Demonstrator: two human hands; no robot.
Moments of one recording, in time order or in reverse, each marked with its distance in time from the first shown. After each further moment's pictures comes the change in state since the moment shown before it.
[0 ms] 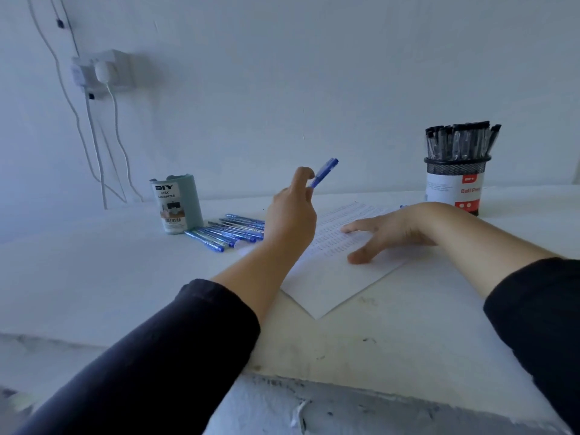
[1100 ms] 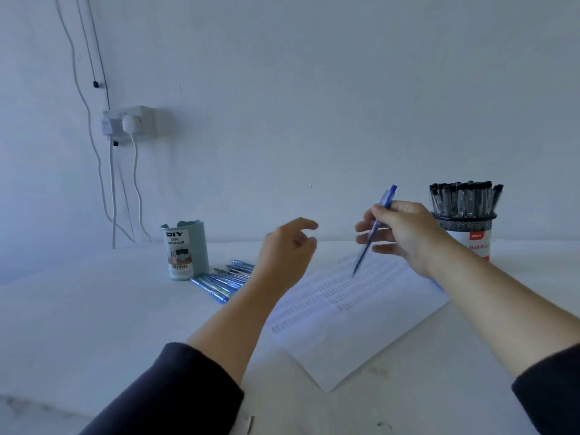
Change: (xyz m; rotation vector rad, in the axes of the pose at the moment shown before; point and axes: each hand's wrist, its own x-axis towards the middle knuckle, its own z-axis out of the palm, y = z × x) left_hand 0.018 -0.010 -0.027 -0.195 -0.034 0.018; right_hand -0.004 -0.022 -0.023 0.936 0.690 -0.371
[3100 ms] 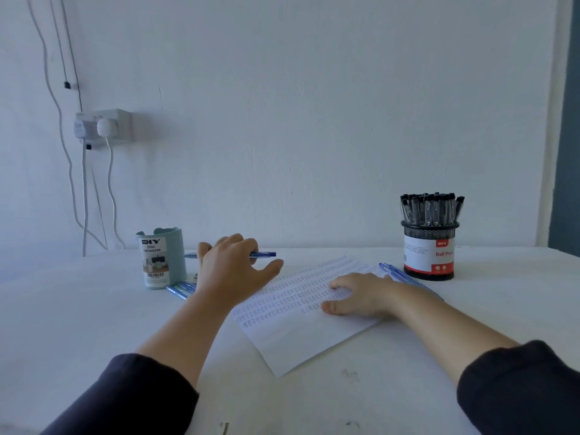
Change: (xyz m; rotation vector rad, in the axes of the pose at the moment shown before) left_hand -0.001 -0.037 -0.024 0.683 0.102 0.157; right_hand -0.003 0.055 0.003 -1.160 -0.488 0.116
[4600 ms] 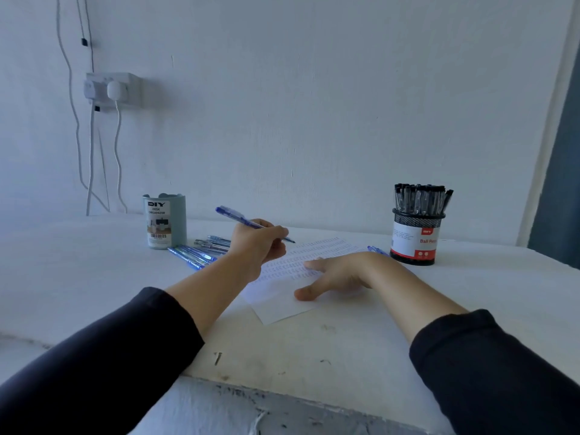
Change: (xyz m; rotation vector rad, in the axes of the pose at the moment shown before) left_hand -0.007 0.050 -0.005 -1.398 -0.172 -0.817; right_hand -0.027 -0.033 -0.013 0.023 -0.252 0.009
